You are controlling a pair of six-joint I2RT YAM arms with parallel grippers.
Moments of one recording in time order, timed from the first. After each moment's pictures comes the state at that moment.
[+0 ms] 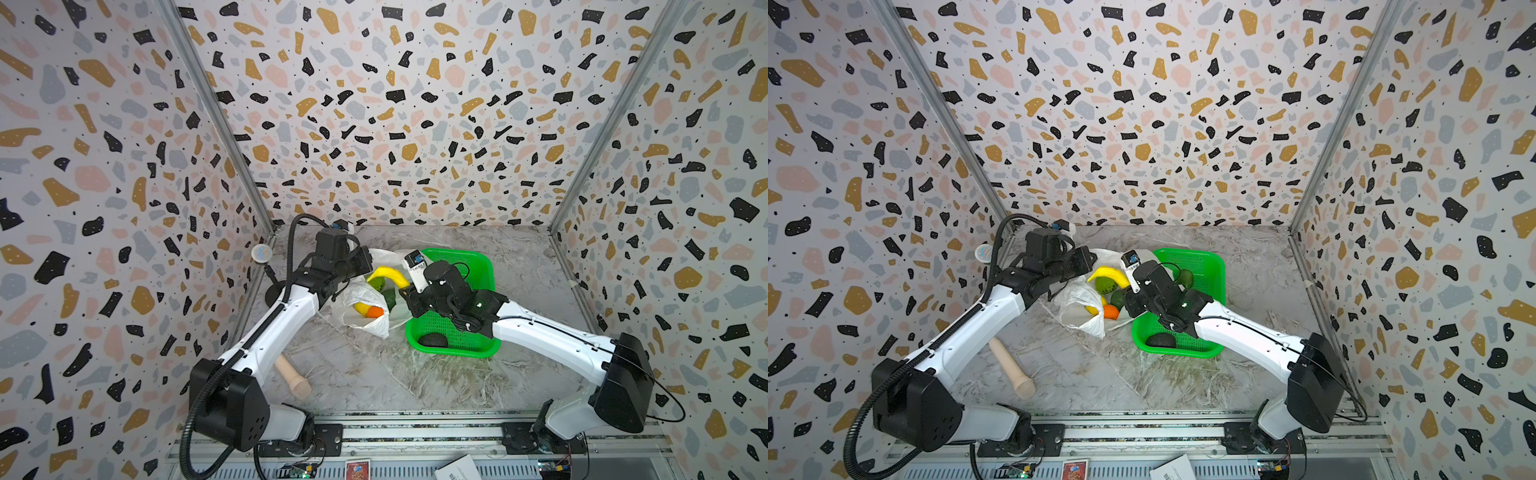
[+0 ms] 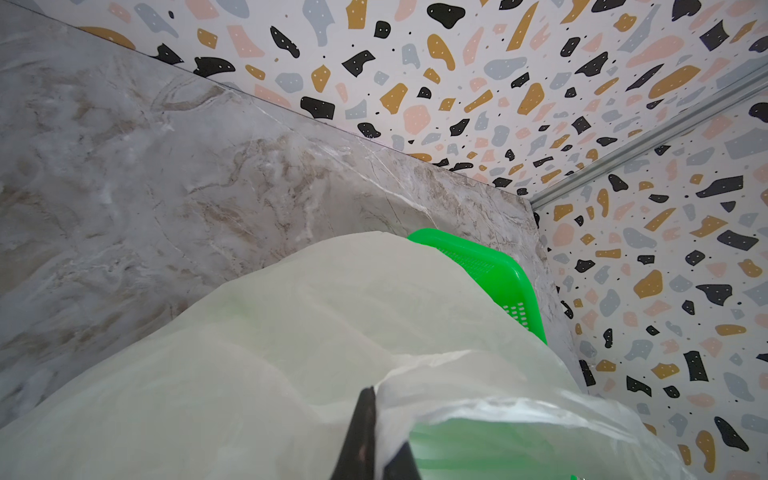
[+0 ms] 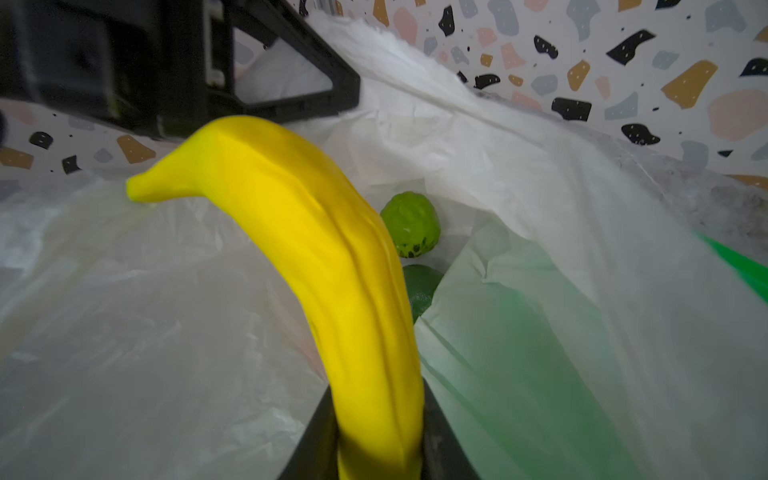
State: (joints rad) left arm -0.32 1.39 1.19 -0.35 0.19 -0.56; right arm 0.91 1.51 1.24 -0.31 0.08 0.23
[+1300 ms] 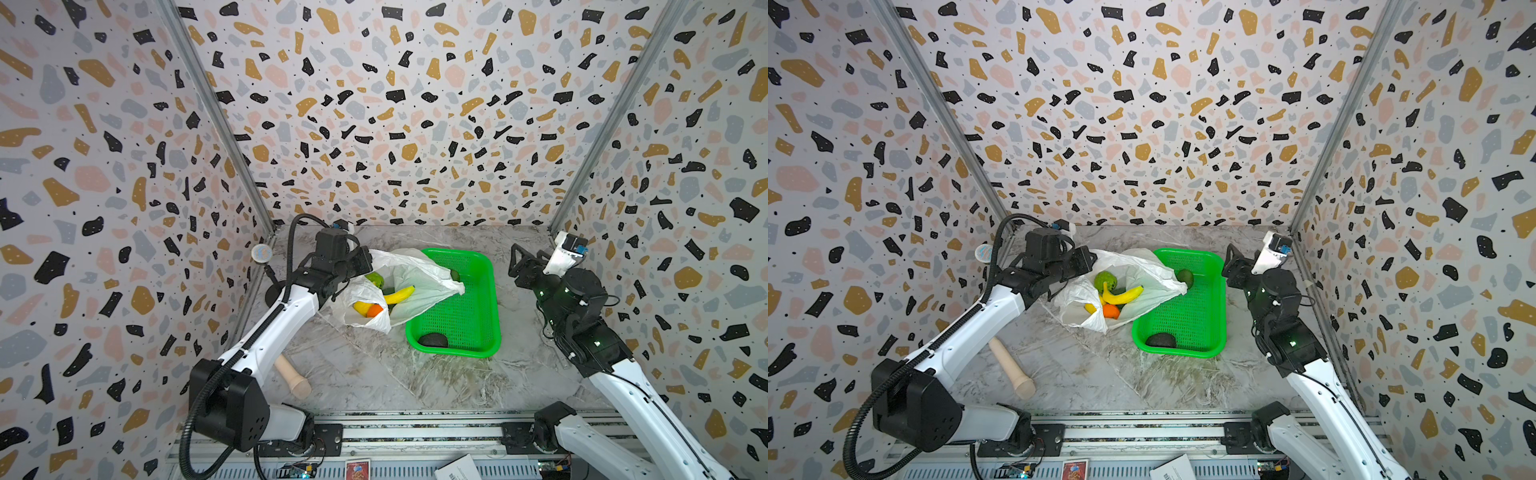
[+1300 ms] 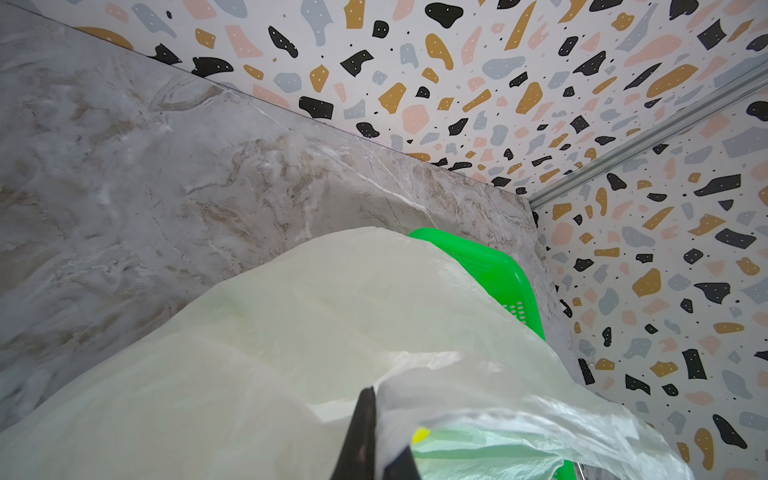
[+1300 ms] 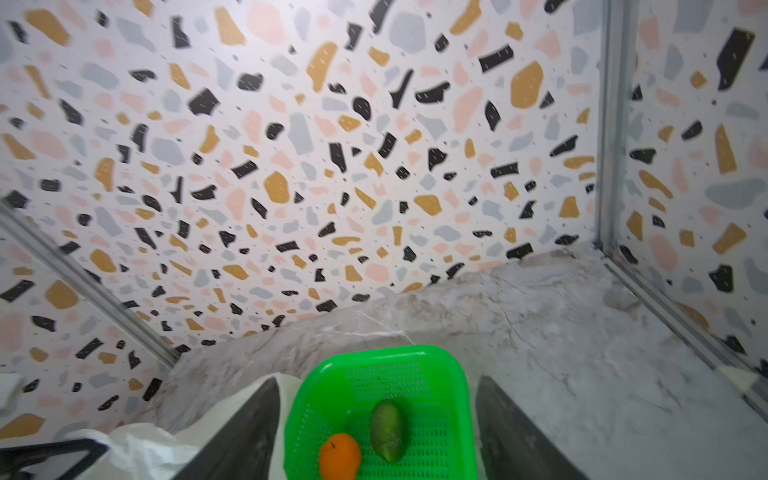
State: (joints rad) left arm -0.32 1.38 1.19 -0.35 0.20 -0.56; right arm 0.34 0.87 0.89 -0.18 0.21 0.42
